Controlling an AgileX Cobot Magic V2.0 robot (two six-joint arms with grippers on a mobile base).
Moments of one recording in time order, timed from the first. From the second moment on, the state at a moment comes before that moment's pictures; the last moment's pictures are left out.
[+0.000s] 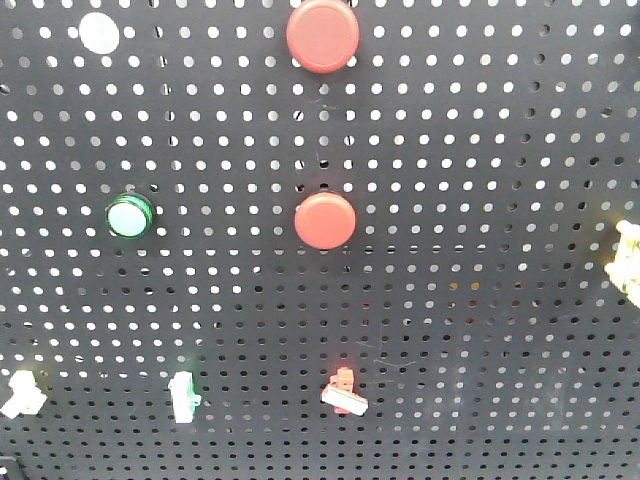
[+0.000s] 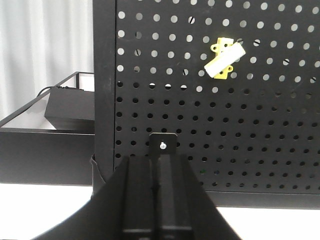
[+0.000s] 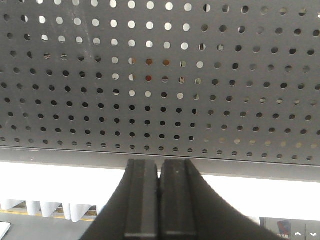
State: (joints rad) left arm -0.03 -0.02 0.03 -0.12 0.04 0.03; right arm 0.05 -0.01 0.03 -0.03 0.14 -0.03
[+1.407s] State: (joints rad) left arm -0.03 -0.02 0.03 -0.12 0.04 0.03; right arm 0.05 0.75 -1.15 -0.03 0.18 -0.13
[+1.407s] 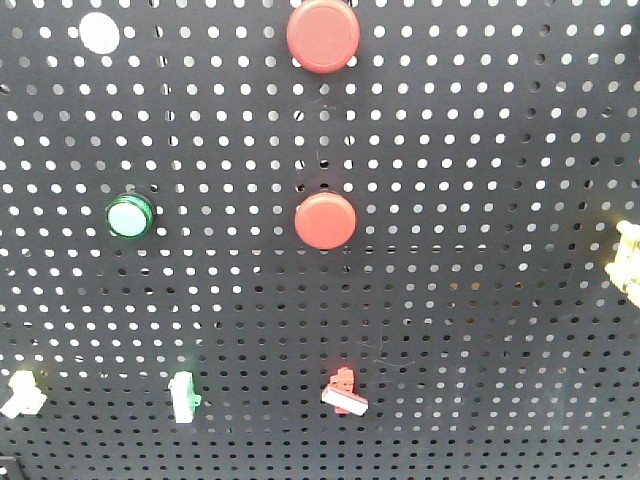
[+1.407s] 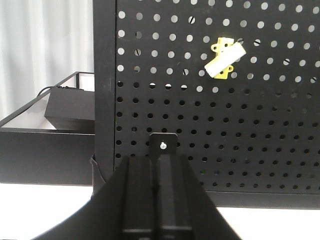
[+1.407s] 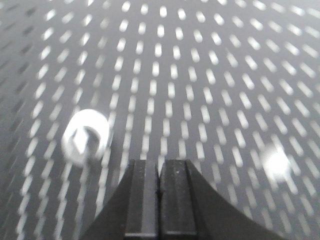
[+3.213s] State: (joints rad) left arm -0.03 -0.02 0.03 -0.12 0.04 0.03; right arm 0.17 0.92 -1.40 0.25 0.48 -0.94
